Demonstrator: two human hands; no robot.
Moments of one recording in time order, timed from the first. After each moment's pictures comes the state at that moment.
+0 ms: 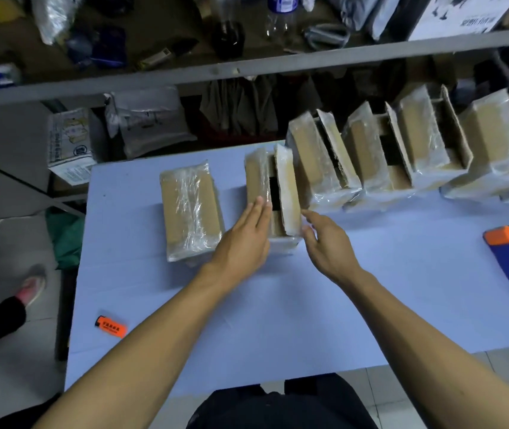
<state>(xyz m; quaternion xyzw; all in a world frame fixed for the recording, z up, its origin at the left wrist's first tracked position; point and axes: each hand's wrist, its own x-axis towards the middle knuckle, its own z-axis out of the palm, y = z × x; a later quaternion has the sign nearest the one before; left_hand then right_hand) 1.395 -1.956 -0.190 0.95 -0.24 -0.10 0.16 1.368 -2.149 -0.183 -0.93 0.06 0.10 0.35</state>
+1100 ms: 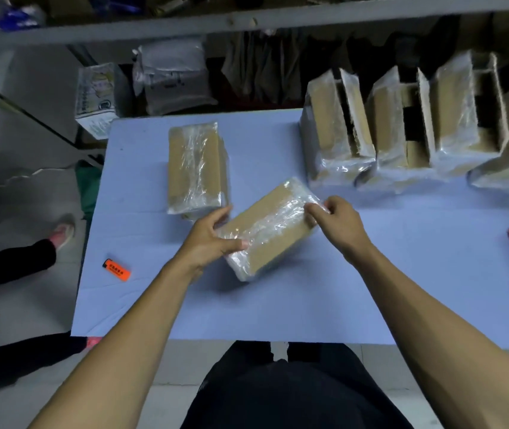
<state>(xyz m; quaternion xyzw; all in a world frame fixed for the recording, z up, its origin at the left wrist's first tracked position) 1.326 -1.924 -0.182 0.72 0.20 -0.22 0.63 1.364 -2.183 -0.202 -0.85 0.18 0.17 0.46</state>
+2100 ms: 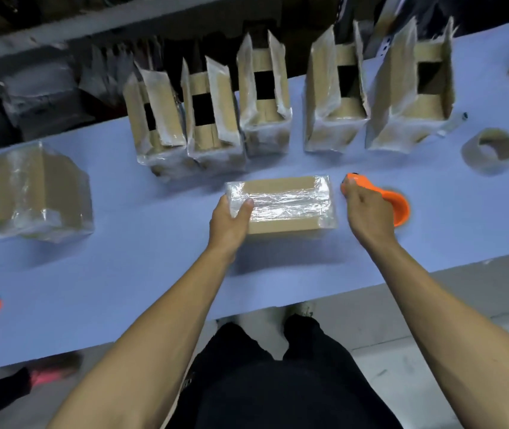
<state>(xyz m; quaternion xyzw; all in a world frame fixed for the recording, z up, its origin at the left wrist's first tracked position) 1.309 -2.308 -0.211 0.79 0.20 -0.18 0.55 1.281 -2.554 -0.202 -0.90 0.25 0.02 0.36</state>
